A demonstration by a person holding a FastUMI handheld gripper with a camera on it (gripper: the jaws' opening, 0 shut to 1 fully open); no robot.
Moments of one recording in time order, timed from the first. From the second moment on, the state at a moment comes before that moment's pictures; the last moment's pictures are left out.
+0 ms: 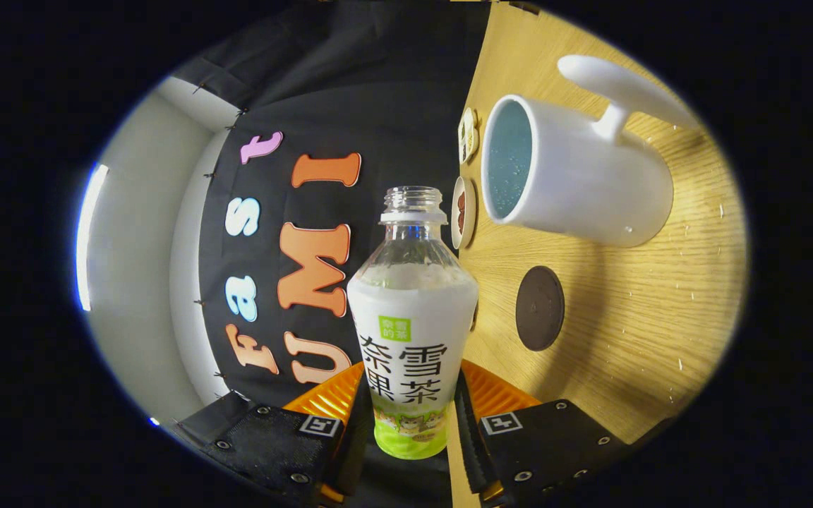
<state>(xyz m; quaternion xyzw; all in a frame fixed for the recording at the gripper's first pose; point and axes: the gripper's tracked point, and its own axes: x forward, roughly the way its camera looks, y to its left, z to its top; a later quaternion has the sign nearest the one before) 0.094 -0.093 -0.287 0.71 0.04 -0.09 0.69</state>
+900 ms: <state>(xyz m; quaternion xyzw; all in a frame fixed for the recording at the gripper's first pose) 0.094 -0.118 -0.275 0.78 0.00 -0.11 0.62</state>
